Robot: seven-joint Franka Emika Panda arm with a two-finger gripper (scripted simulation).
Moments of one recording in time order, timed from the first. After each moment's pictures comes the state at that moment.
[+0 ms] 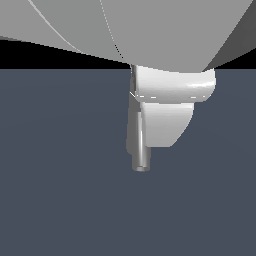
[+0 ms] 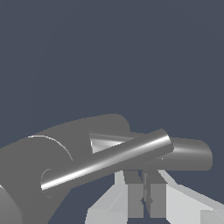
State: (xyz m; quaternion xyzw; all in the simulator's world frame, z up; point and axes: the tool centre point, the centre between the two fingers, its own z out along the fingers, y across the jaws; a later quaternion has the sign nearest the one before) arm -0.152 -0.041 0.221 -0.67 0.68 -0.21 0.20
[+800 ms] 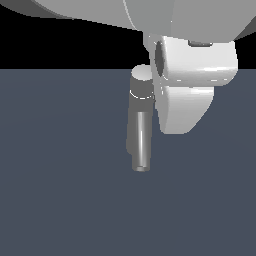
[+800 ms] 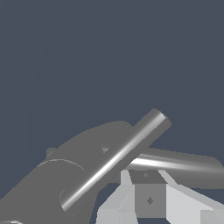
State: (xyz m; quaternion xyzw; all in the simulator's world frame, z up) arm -0.137 -0.064 0.232 -0.68 0.67 -0.21 0.20
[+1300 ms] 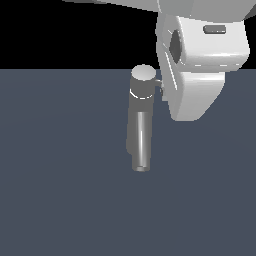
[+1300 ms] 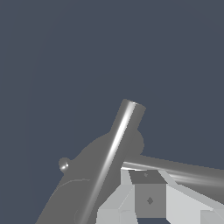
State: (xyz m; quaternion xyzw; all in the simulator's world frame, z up) arm -0.119 -0.081 0.244 -0.68 0.67 -0.21 0.21
